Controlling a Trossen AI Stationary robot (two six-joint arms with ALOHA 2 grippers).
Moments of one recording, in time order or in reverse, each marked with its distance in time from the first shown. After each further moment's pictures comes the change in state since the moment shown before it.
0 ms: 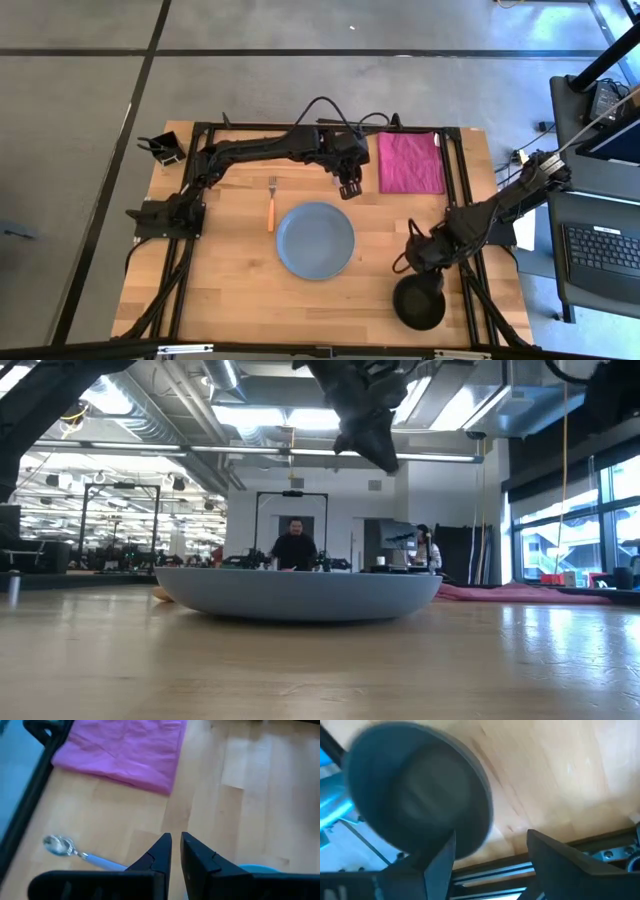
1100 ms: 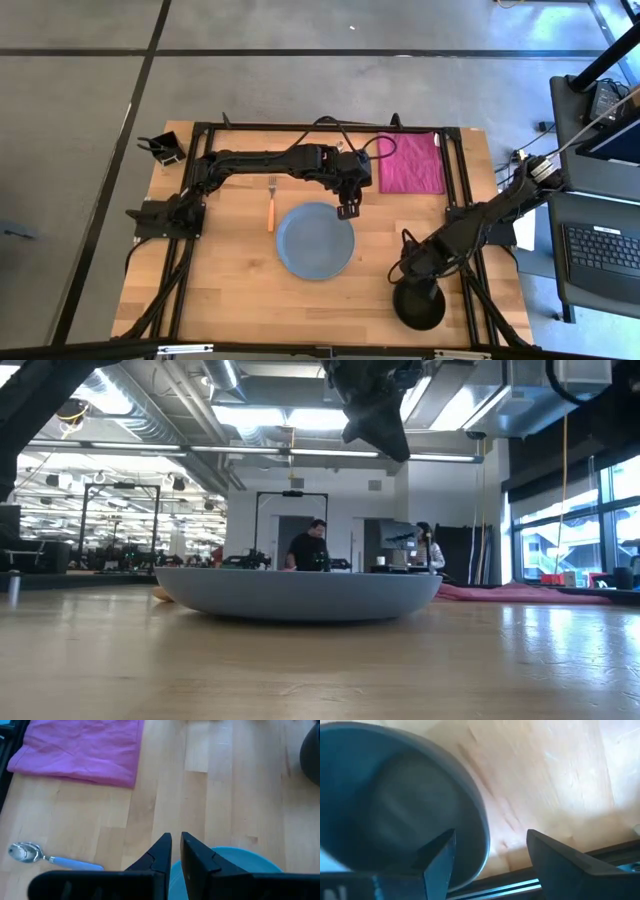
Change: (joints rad) left arm -0.104 0.000 0.000 -0.028 -0.007 0.035; right arm 0.040 0.111 -0.038 0.080 0.047 0.020
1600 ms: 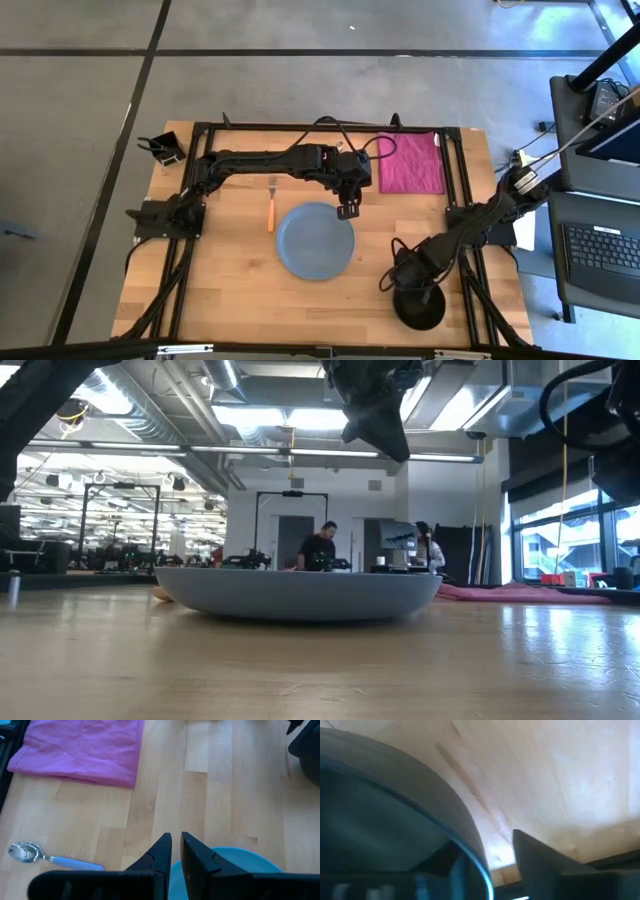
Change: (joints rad) left arm 0.000 0.000 0.000 -0.001 0.000 -0.001; right arm 0.000 0.189 0.000 0.042 -0.028 -0.035
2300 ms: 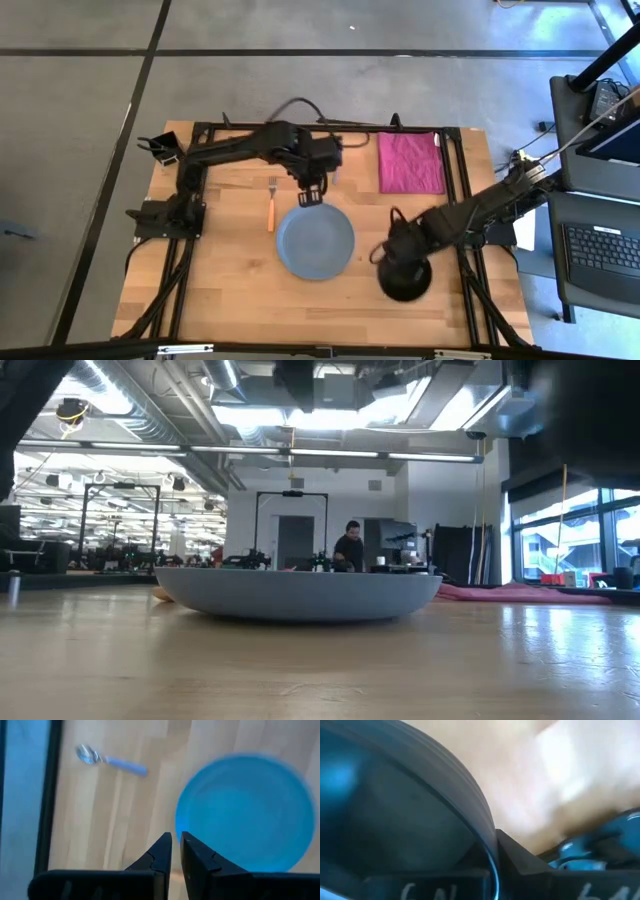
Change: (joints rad) left arm 0.000 -0.124 0.200 -0.614 -0.130 -0.070; right arm -0.168 -0.087 0.380 -0.424 0.212 -0.101
